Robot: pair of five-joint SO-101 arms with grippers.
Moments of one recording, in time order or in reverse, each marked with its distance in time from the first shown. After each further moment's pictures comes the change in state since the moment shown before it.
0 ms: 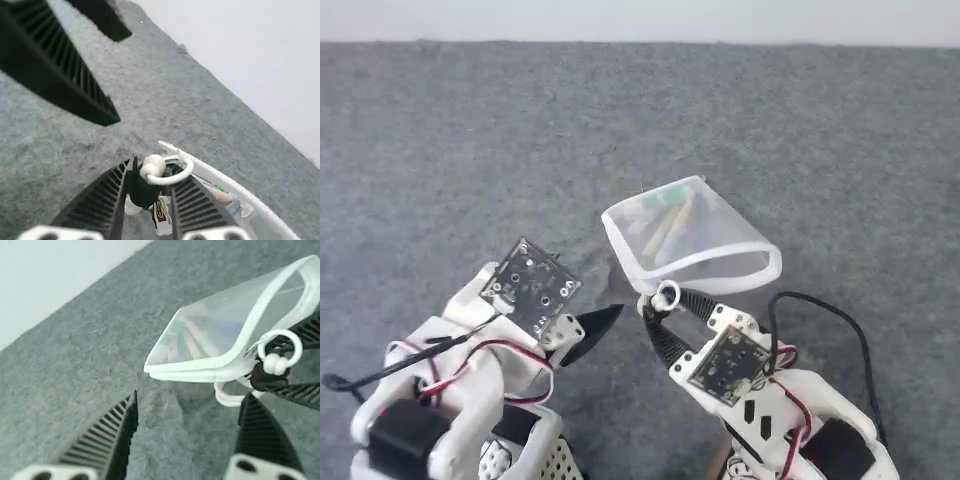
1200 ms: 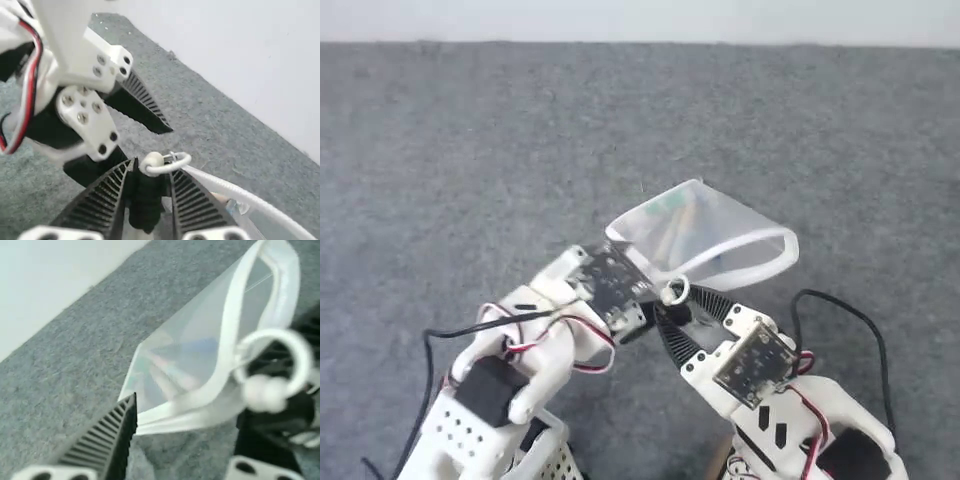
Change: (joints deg) left arm 12.1 -0.4 28.5 -31.6 0.0; right arm 1.1 0.0 -5.2 3.1 -3.5
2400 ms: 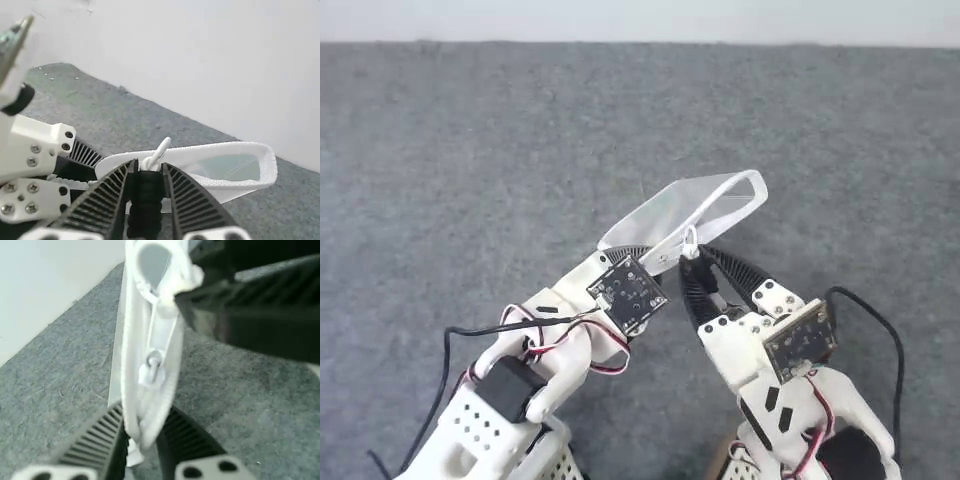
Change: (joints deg) left arm 2.8 0.0 7.1 -9.1 0.0; right arm 11.9 0.1 1.1 -9.8 -8.2
